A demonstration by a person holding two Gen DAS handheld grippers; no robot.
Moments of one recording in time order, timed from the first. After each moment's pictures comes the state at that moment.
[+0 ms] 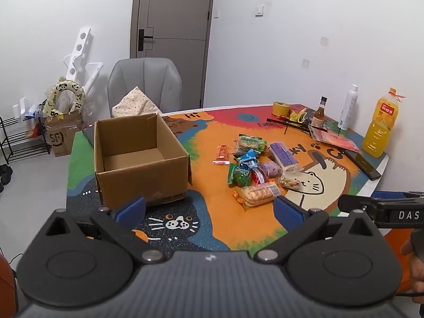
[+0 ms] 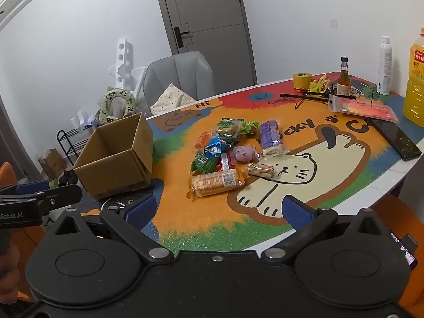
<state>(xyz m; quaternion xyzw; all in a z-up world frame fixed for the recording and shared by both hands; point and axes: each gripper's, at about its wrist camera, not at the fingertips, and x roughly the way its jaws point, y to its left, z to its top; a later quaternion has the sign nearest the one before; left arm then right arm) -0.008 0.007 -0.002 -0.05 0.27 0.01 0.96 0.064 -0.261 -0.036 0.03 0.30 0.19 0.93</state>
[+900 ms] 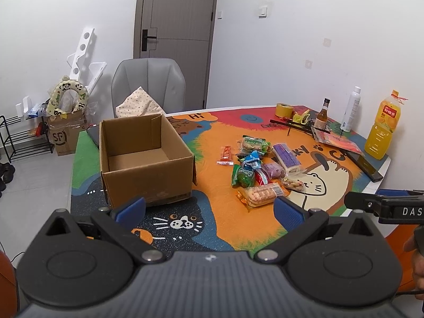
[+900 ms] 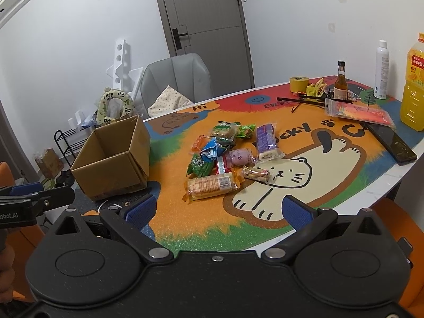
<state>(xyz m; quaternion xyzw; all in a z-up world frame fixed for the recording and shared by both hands) -0.011 0.009 0.006 -0.05 0.28 0.02 0.96 0.064 -0.264 -0.033 0.03 0.30 0.18 0.94</state>
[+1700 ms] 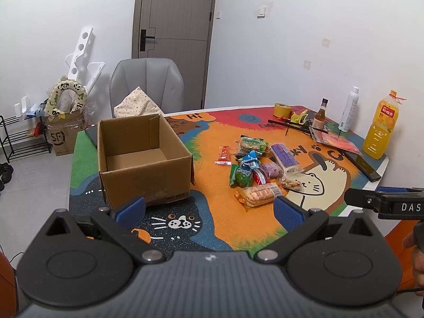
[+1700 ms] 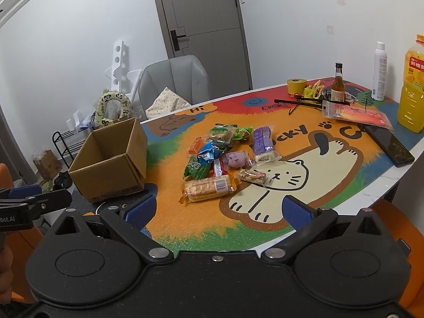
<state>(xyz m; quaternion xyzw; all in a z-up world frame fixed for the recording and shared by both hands) -0.011 0.007 0.007 -0.05 0.27 0.02 0.96 0.066 -0.267 -0.032 0.03 0.29 0.18 0.94</state>
